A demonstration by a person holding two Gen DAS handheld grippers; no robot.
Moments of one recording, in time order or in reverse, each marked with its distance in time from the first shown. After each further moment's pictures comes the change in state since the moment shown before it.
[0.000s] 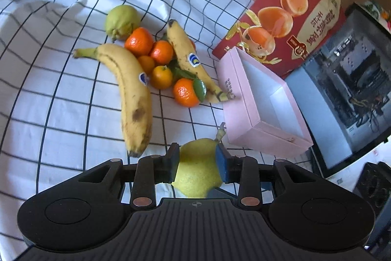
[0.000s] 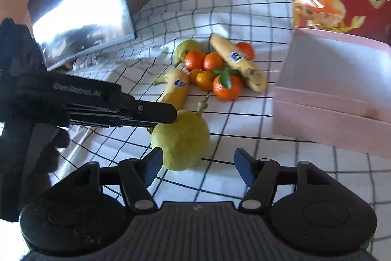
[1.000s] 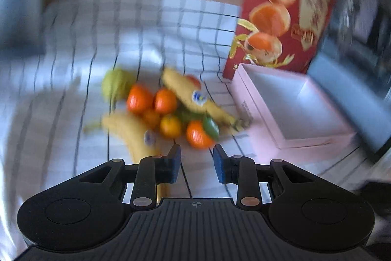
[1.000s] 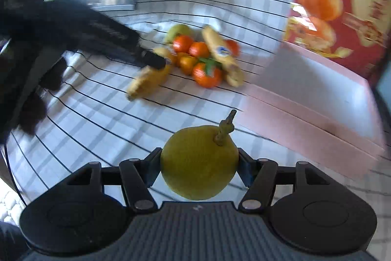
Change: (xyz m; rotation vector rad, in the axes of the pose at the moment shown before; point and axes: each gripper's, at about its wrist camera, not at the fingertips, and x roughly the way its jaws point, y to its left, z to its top) left arm 0.030 -0.055 0.019 0.408 -0.124 0.270; right arm -0.036 0.002 -0.015 -0.220 0.056 -0.194
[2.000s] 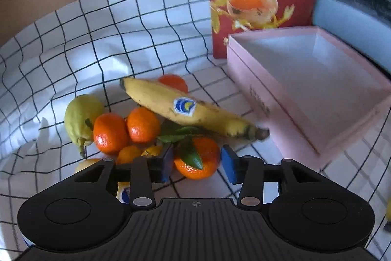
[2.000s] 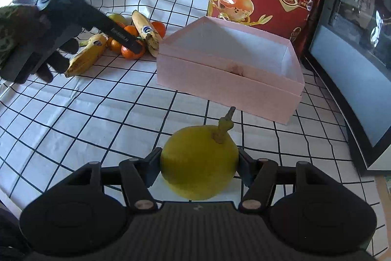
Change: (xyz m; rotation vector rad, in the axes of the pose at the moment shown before) left arm 0.081 -0.026 0.023 0.221 0.104 0.028; right arm -0.027 -0.042 -0.057 0.109 -0.007 -0.223
